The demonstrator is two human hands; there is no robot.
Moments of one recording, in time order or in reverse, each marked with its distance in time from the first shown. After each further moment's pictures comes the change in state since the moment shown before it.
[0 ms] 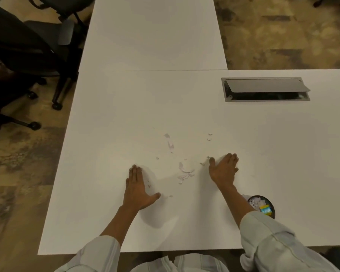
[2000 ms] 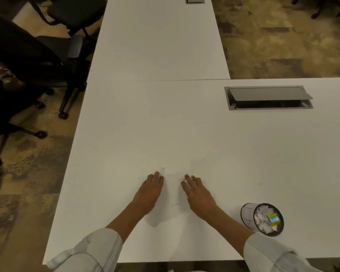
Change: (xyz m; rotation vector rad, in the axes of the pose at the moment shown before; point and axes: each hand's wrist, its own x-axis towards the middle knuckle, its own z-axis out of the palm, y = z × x) left_hand 0.023 0.006 -0.006 0.600 0.008 0.419; right_hand -0.080 -0.014 0.045 -0.515 -0.209 -0.913
